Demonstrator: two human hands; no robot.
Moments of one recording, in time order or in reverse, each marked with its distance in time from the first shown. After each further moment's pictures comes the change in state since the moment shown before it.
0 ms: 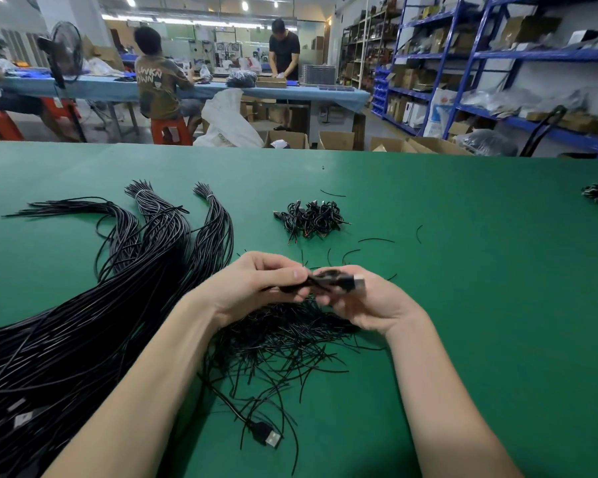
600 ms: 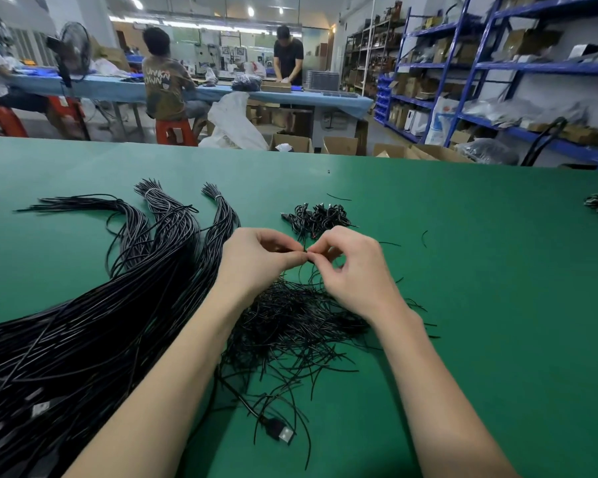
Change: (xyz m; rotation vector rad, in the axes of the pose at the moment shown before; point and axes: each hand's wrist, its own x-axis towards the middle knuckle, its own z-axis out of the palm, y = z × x) left_hand 0.006 0.011 0.010 0.555 0.703 0.186; right_hand 0.016 -0.007 0.034 -1.208 0.550 -0.745
